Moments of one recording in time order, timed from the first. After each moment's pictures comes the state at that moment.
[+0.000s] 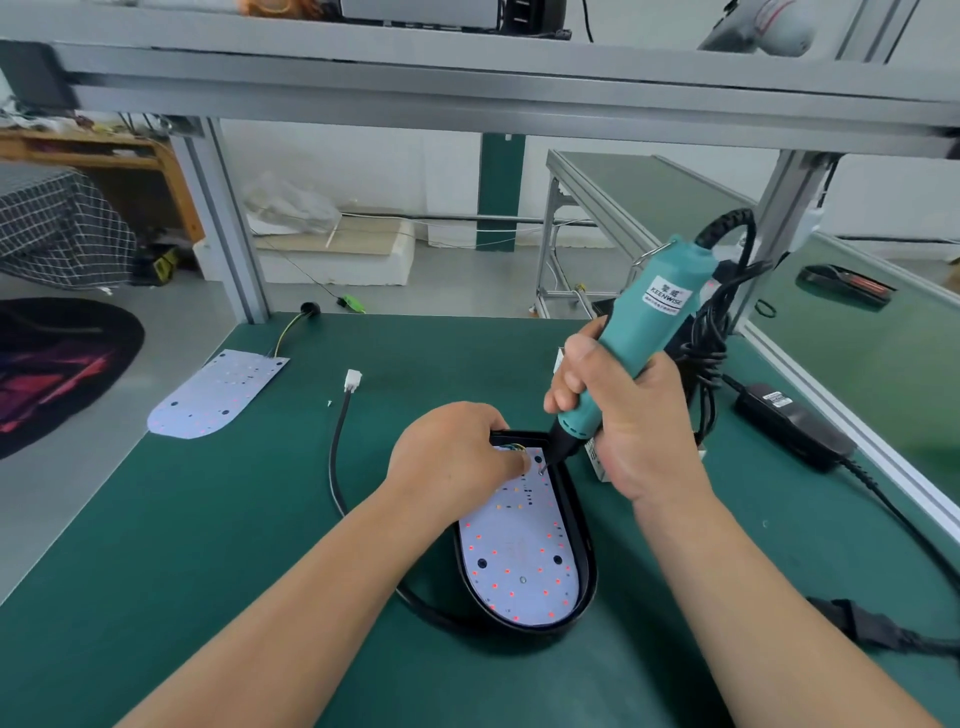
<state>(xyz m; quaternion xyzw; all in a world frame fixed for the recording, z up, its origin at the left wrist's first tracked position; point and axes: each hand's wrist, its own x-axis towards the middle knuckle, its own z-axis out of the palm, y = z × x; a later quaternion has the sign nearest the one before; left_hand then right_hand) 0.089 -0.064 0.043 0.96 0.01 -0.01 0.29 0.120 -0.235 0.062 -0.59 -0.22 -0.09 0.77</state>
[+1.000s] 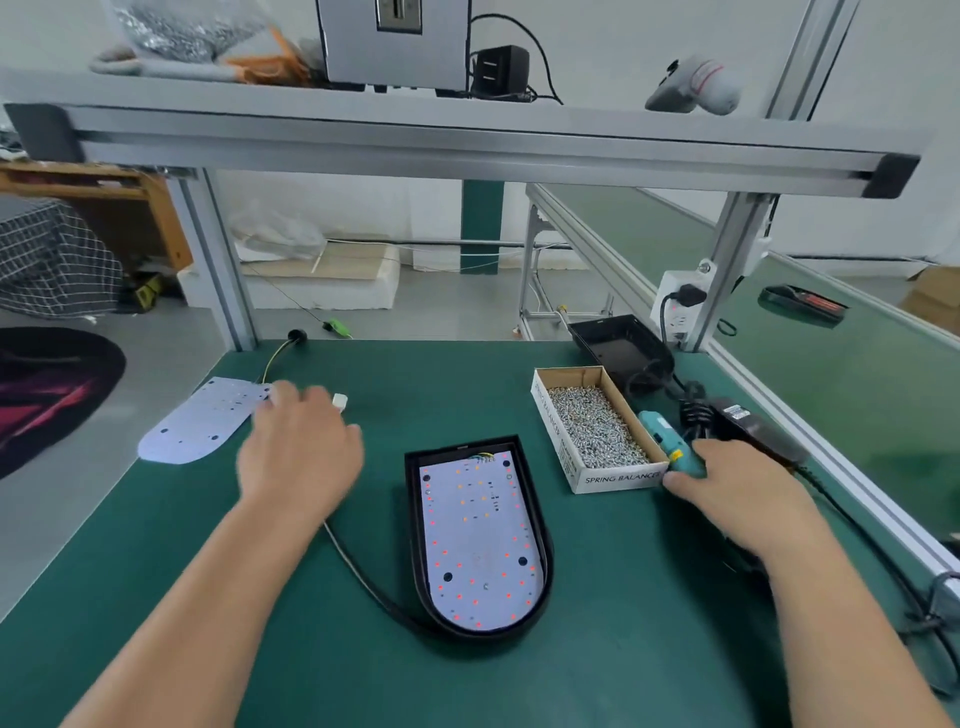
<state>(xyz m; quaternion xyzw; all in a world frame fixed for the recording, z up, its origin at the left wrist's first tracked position) 0.086 0.028 0.050 0.96 0.21 0.12 0.11 0.098 -0.377 0.050 -0.99 0.08 0.01 0.13</state>
